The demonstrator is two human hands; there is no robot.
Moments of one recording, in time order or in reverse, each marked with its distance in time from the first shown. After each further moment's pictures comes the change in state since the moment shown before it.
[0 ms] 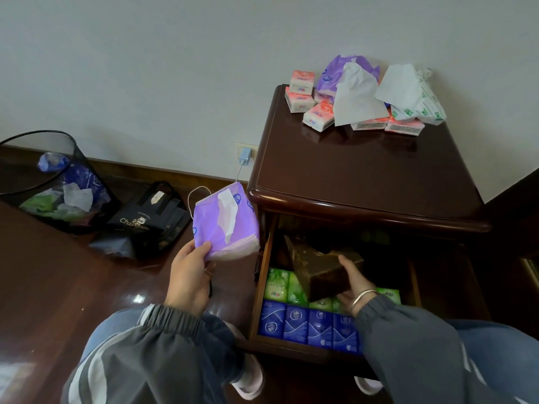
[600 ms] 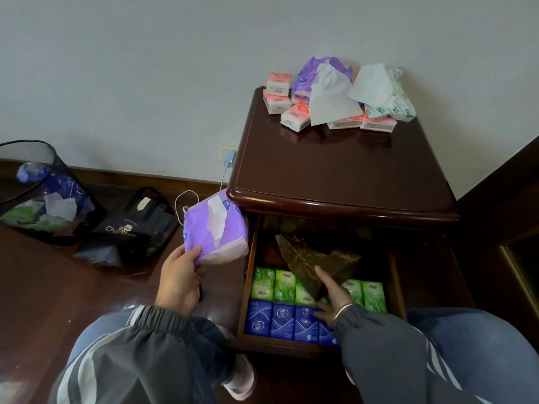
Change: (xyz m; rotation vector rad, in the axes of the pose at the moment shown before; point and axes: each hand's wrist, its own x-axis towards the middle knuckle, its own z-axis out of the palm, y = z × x) left_hand -0.008 -0.003 0.015 0.074 0.022 -0.012; right_hand -0.004 0.027 -0.016 -0.088 -0.101 0.065
